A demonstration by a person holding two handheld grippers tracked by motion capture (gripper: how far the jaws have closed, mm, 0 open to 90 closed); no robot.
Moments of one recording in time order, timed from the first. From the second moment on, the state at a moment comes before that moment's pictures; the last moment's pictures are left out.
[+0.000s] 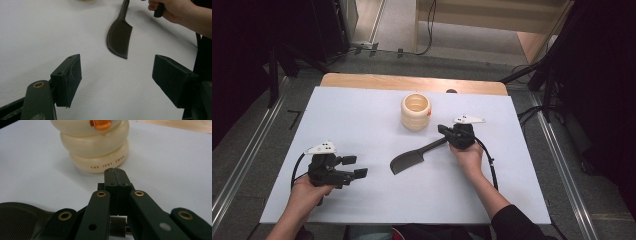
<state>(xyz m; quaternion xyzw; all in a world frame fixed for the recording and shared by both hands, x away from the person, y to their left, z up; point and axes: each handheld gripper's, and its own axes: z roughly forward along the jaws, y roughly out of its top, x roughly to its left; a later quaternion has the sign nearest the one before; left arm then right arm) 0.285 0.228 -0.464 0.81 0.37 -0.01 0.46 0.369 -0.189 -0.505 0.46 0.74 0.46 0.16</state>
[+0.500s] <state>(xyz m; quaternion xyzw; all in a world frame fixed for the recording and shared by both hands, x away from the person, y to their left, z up) 0.285 0.228 -0.464 0.81 0.37 -0.01 0.46 0.373 -0.186 -0.518 0.47 0.76 0.43 0.15</state>
